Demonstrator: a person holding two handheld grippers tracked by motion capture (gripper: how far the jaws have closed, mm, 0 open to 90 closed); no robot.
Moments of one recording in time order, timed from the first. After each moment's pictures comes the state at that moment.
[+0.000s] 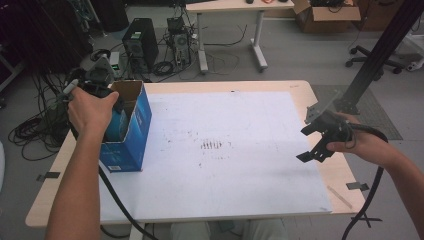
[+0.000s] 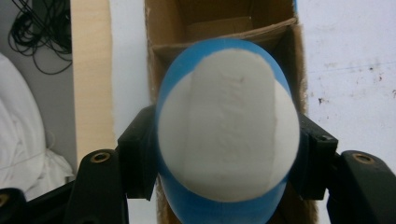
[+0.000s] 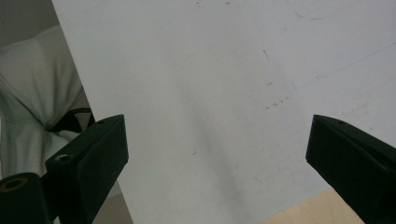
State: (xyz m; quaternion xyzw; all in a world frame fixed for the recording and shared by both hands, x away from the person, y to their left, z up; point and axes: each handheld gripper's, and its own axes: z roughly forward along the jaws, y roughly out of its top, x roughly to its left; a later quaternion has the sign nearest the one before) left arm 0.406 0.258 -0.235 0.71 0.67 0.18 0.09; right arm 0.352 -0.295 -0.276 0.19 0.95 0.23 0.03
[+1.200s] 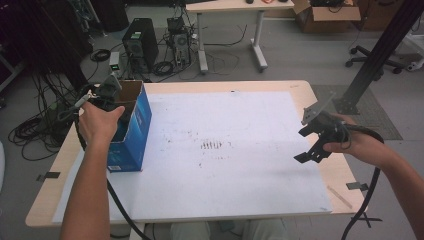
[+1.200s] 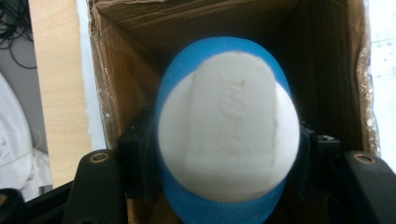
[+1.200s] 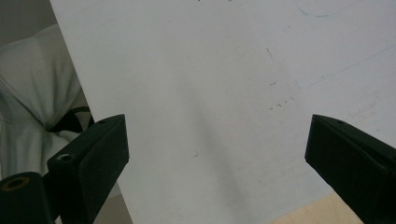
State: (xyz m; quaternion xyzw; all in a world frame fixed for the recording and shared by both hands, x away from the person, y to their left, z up) left arm 0.416 0.264 -0.280 0.73 0.66 0.14 0.08; right arm 0.353 -0.290 -0.282 0.19 0.96 0.22 0.03
